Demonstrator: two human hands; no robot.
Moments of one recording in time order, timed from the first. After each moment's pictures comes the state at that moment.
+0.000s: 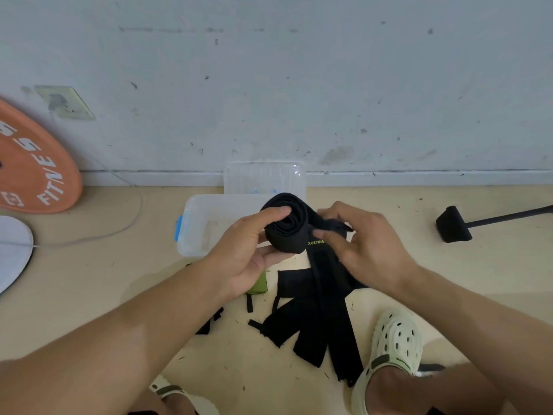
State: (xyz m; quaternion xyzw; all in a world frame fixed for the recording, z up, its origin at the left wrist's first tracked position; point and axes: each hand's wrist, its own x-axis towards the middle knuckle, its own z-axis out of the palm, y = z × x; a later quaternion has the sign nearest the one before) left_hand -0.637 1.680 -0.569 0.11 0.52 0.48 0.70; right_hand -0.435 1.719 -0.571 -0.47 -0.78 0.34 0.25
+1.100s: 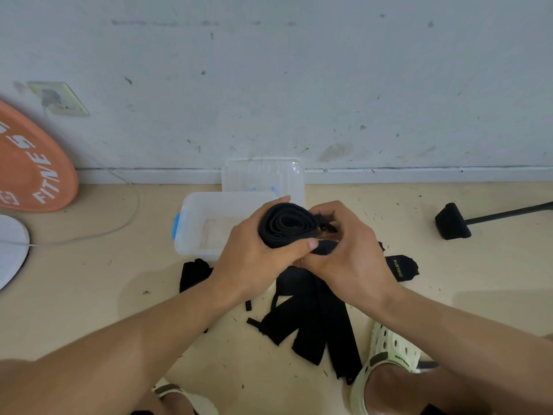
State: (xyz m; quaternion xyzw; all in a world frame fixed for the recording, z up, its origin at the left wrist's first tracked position) left_hand -0.627 1.664 -0.579 0.50 0.64 0.39 0.44; right_hand -0.458 1.691 -0.574 -0.51 -0.68 0.43 0.31
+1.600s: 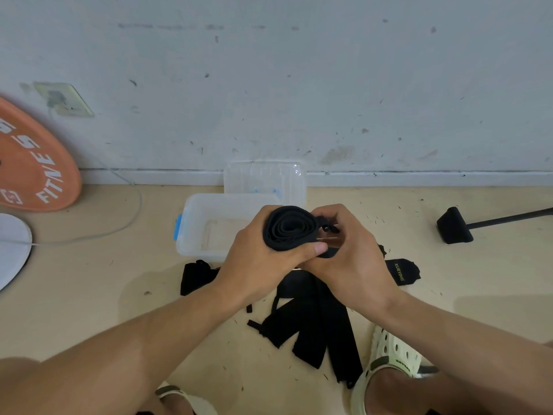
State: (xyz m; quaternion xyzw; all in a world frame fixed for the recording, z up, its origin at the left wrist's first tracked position) left_hand -0.624 1.665 -0.582 0.50 0.65 0.38 0.43; right_hand -0.458 1.690 -0.576 -0.53 -0.66 0.44 0.29
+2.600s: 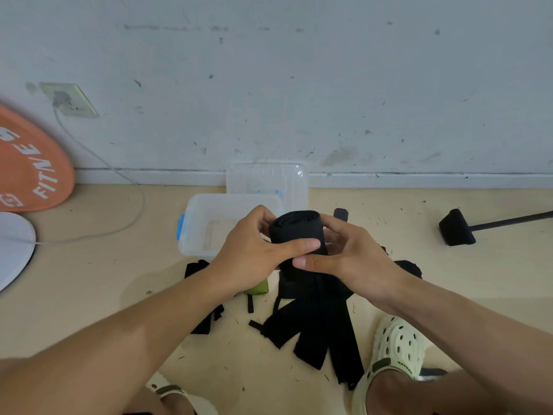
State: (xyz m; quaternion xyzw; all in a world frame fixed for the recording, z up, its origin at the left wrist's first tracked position) left_hand -0.639 1.671 -0.574 0.46 0.67 0.33 0.49; right_hand -0.448 1.704 -0.564 -0.44 -0.58 0.65 0.21
